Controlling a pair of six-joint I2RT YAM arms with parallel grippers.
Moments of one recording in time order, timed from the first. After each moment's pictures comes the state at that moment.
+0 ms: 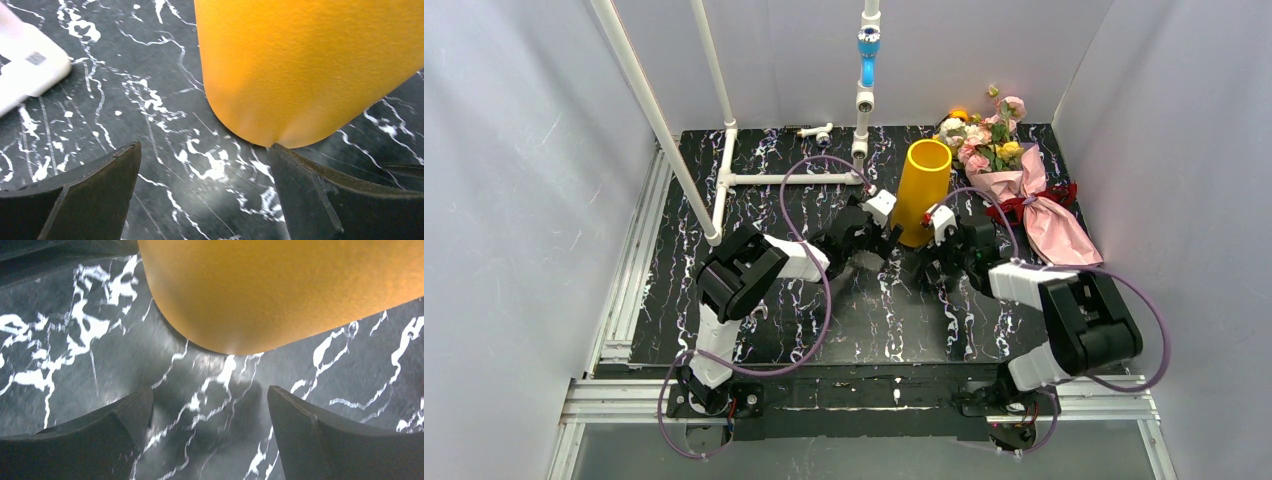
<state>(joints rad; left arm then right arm) -0.78 2.03 1.04 0.63 -0.09 0.07 0.32 1.44 0.50 0.29 -0.24 -0.38</state>
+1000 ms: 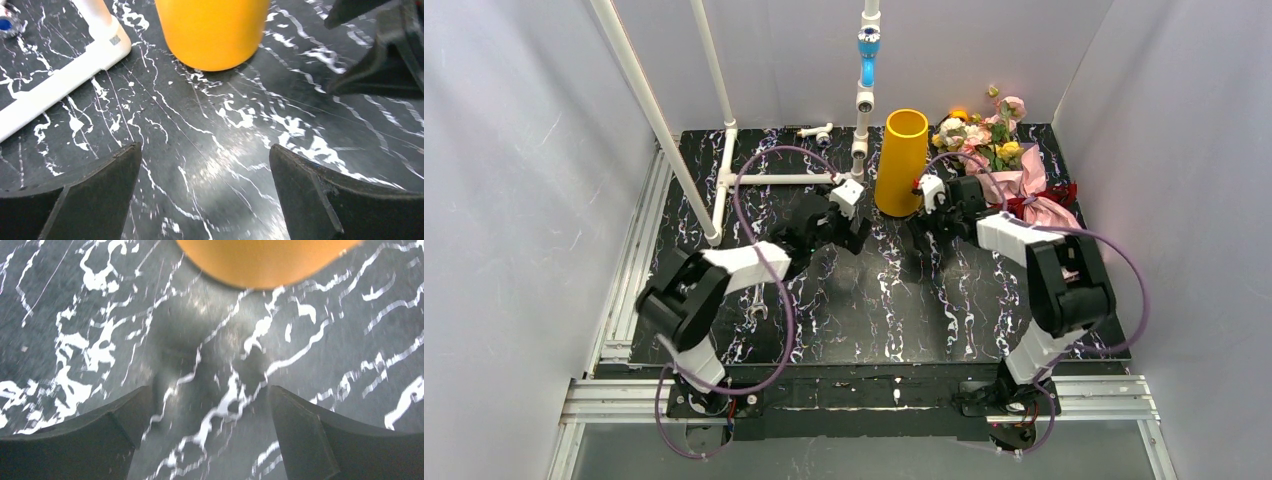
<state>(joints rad) -0.65 1.74 0.91 0.45 0.04 0.08 0.30 1.72 0.96 -0.09 -0.28 -0.35</state>
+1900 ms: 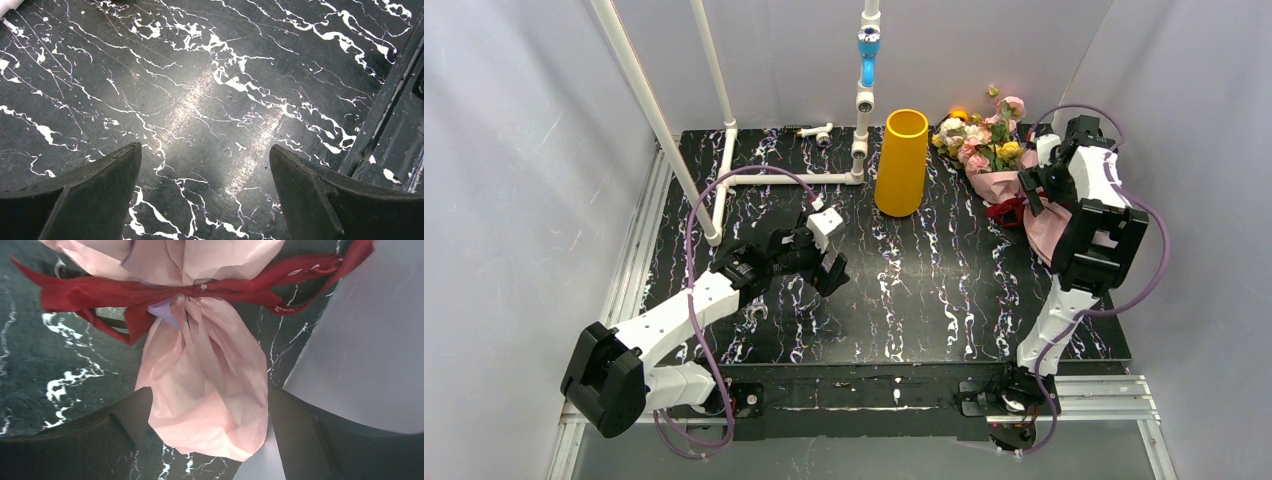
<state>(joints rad) -0.65 1.19 0.76 -0.12 0.33 0.12 -0.25 2.00 1.75 -0.90 -0.05 -0.61</state>
